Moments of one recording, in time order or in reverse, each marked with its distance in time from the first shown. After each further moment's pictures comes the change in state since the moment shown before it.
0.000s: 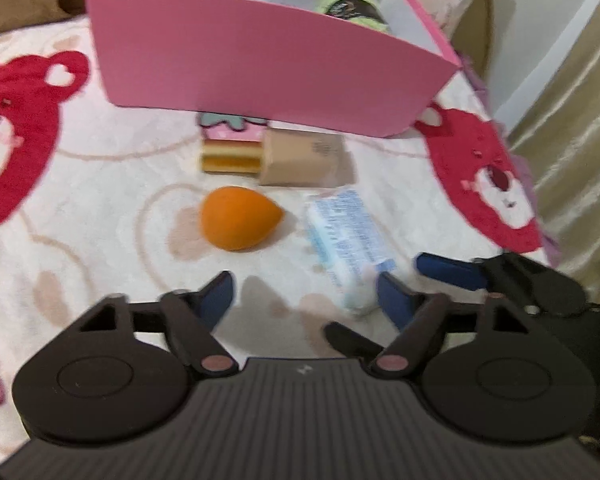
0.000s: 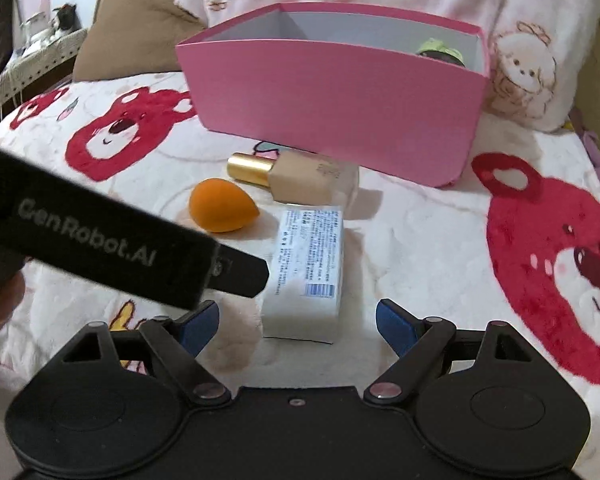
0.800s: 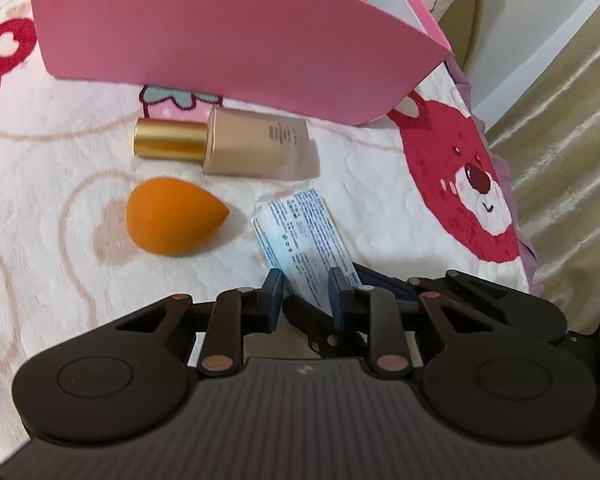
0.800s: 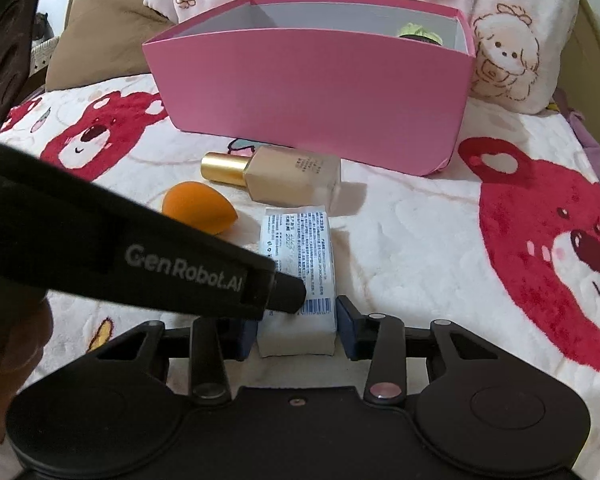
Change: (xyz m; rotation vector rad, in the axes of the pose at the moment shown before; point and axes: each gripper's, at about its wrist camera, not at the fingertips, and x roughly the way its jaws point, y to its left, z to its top) left arm 0.038 -0.004 0.009 -0.050 0.050 -0.097; right arm 0.011 -0.001 0.004 0.060 0.011 -0.051
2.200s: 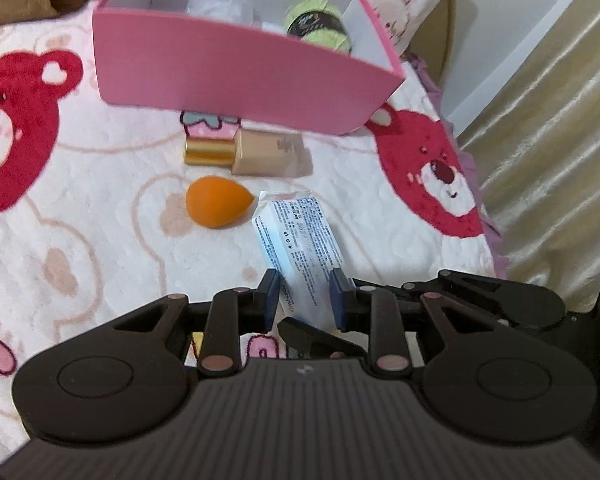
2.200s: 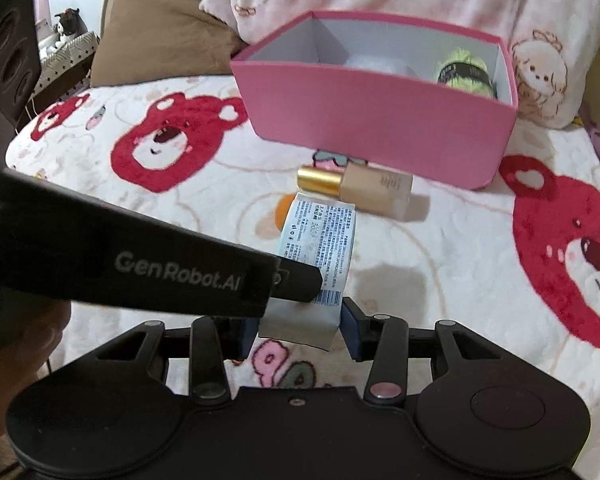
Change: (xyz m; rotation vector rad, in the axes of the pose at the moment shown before) left arm -0.091 -0.002 -0.019 0.055 -0.039 -0.003; right arm -0.065 0.052 0.017 -0.014 0.052 0.101
